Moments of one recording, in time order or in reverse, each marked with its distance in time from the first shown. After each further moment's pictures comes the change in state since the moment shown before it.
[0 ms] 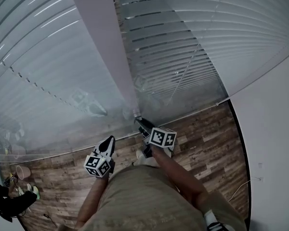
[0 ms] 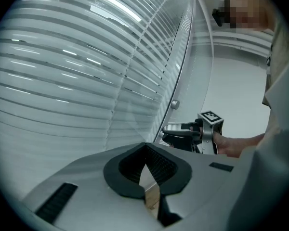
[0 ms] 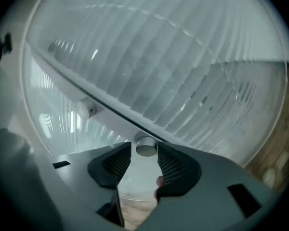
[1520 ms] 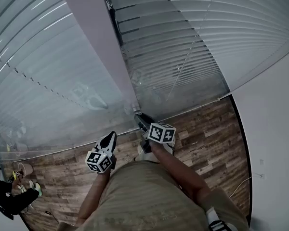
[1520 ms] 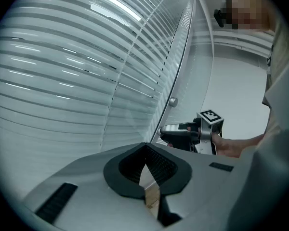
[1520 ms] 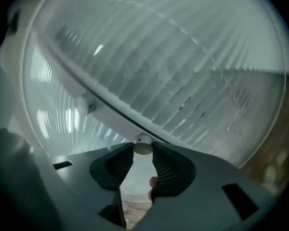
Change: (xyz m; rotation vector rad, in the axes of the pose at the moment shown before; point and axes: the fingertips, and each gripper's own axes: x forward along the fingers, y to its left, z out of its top) left arm 0.000 -0.009 0.004 -0.007 0.010 -0.004; right arm -0.001 0.002 0.002 -0.038 -0.007 -0.034
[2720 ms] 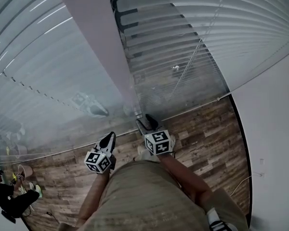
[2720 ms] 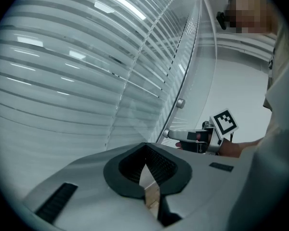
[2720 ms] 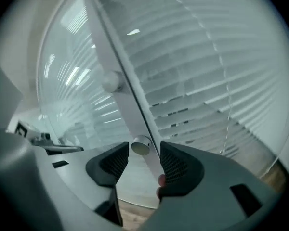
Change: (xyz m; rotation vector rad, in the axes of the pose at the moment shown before) left arm 0.008 0.021 0.012 -0.036 0.001 -0.007; right arm -0.004 0.012 0.011 -0.560 0.019 -0.155
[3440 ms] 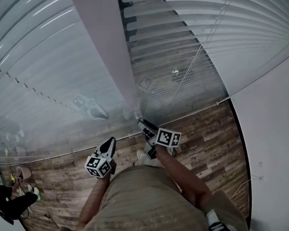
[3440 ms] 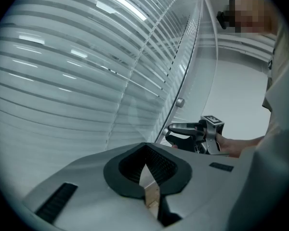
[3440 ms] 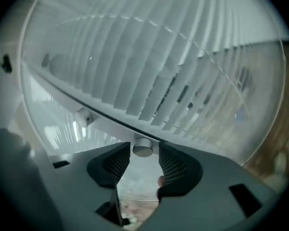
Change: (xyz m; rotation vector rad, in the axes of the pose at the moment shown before) left arm -0.004 -0.001 -0.010 -0.012 0.001 0.003; right arm 0.005 -0.006 -0.003 0.712 -0.032 0.261
